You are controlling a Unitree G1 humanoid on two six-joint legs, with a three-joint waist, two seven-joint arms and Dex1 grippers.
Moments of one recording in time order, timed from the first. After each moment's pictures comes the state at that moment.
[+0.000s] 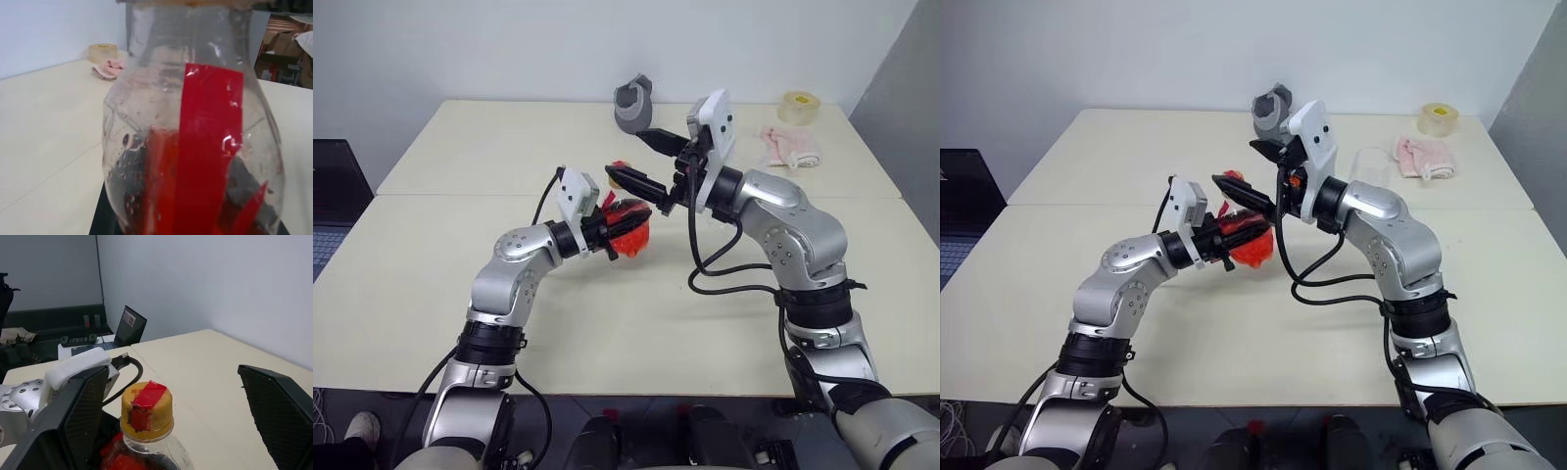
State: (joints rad) left arm -0.58 0.40 -0.03 0.05 -0.42 0.37 -0.86; right arm -0.86 -0.22 0.09 -0.12 0.43 0.66 0.63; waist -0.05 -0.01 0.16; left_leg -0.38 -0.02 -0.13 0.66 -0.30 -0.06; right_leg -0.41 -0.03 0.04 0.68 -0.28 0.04
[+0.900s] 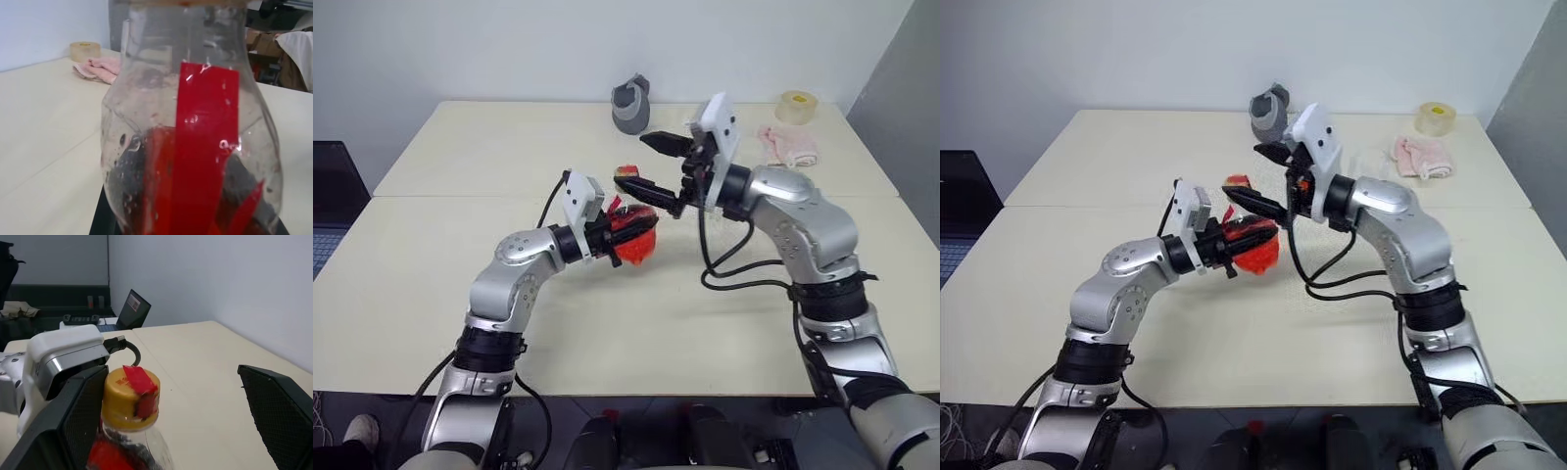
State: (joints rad) left arm -0.54 0.41 -0.04 -0.07 -0.45 0.47 -0.86; right arm -0.87 -0.35 0.12 -0.11 0.45 0.62 0.75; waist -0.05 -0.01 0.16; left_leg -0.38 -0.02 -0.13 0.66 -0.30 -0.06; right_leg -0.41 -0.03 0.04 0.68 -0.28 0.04
